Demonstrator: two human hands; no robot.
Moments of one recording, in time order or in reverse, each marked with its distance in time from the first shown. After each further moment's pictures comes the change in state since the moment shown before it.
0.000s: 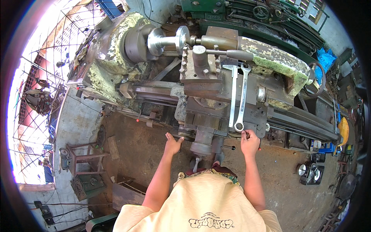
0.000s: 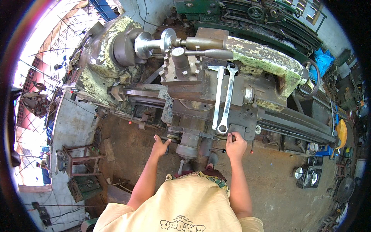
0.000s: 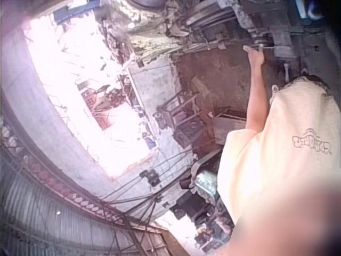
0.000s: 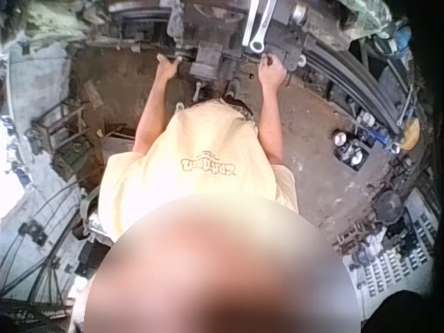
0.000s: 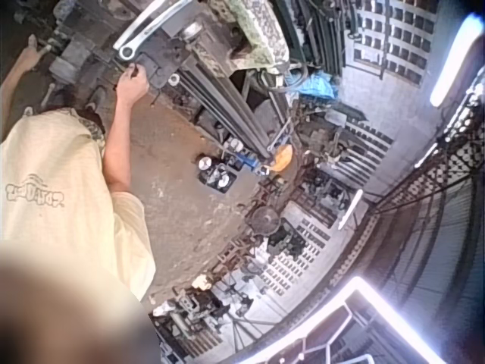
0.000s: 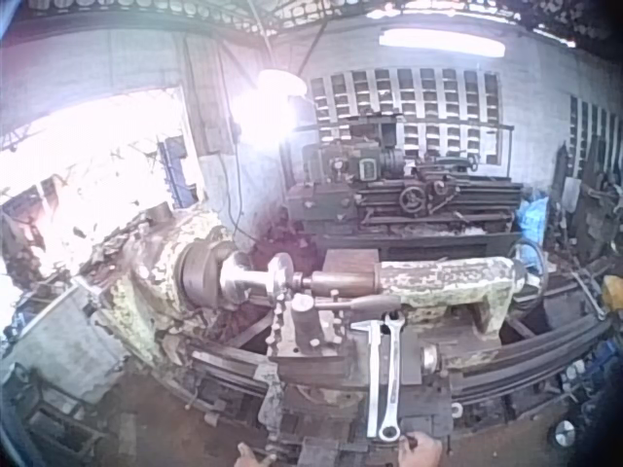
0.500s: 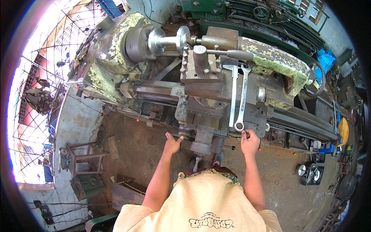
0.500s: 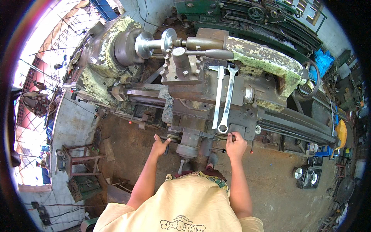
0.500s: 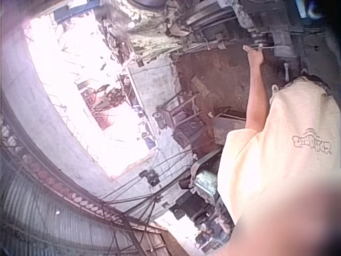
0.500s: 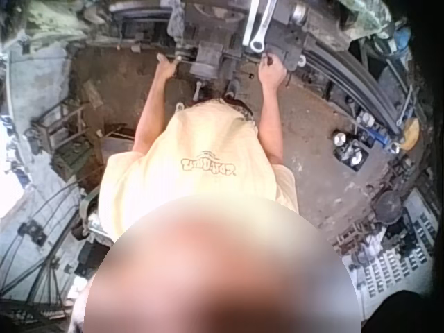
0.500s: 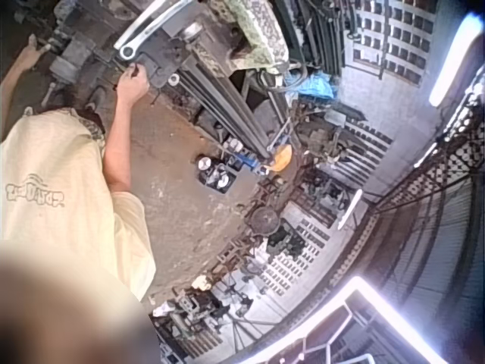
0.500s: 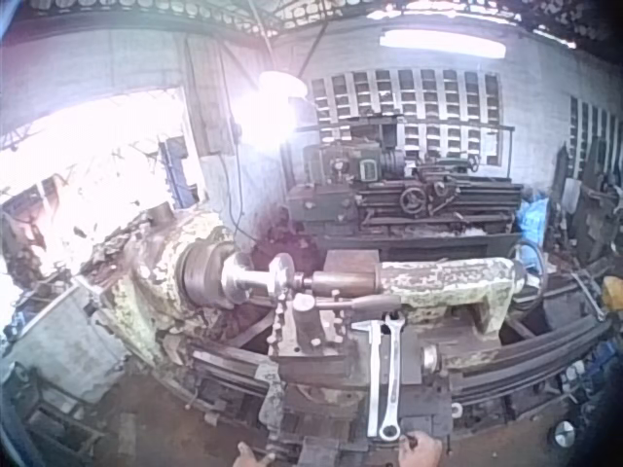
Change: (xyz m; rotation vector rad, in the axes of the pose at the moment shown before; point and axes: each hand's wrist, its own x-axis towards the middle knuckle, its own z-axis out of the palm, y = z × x) left_hand -0.002 0.002 -0.008 -0.059 -0.058 -0.014; right_hand 0.000 -0.002 -0.001 0.001 0.001 -0.001
